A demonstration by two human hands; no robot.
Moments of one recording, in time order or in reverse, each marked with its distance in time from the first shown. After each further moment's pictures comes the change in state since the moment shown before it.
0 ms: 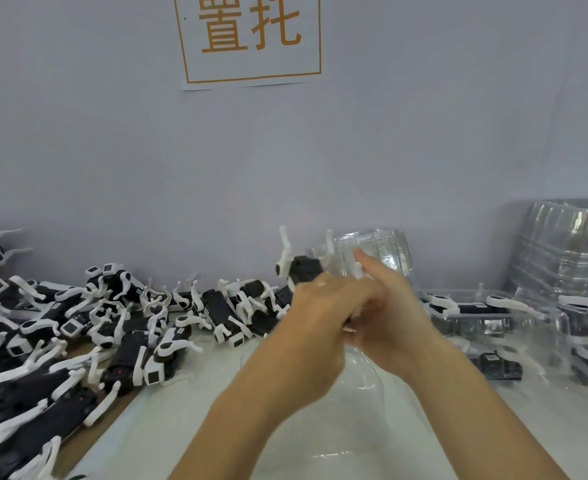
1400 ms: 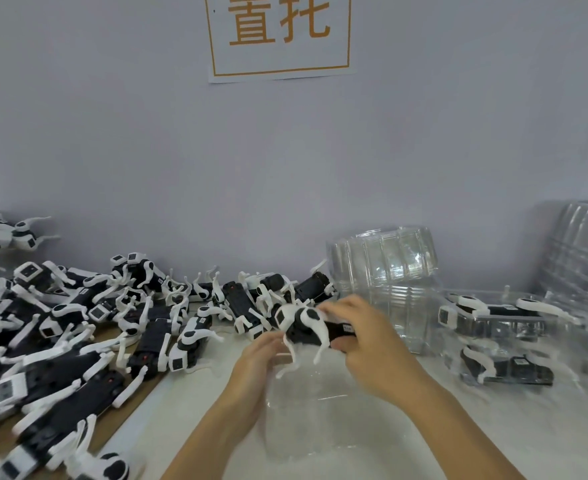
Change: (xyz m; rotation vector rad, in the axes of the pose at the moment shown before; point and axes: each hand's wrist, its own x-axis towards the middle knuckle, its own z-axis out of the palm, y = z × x) left_hand -0.081 -0.134 0.050 -0.972 0.304 -0.986; right_hand 0.029 0.063 -0.008 -1.186 0.038 -0.490
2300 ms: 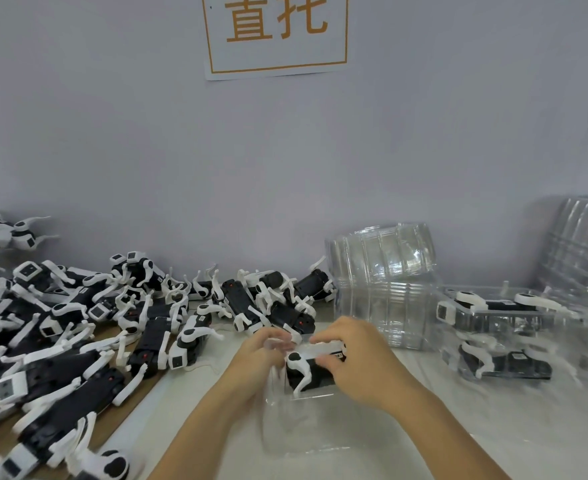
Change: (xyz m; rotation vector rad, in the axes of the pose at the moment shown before) left_hand 0.008 0.005 -0.007 0.187 -0.015 -0.063; right_hand -0.007 0.008 0.018 -0.141 -0.119 0.133
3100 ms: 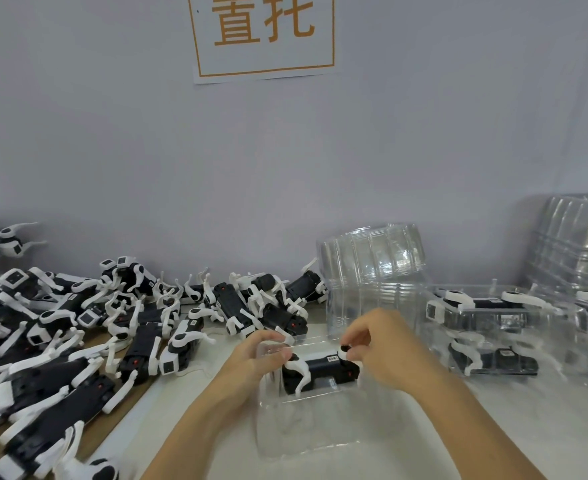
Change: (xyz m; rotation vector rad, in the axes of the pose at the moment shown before) left_hand -0.009 0.002 -0.005 0.085 -0.118 0.085; right_hand -0.004 0.020 -0.039 -0.027 0.003 0.167
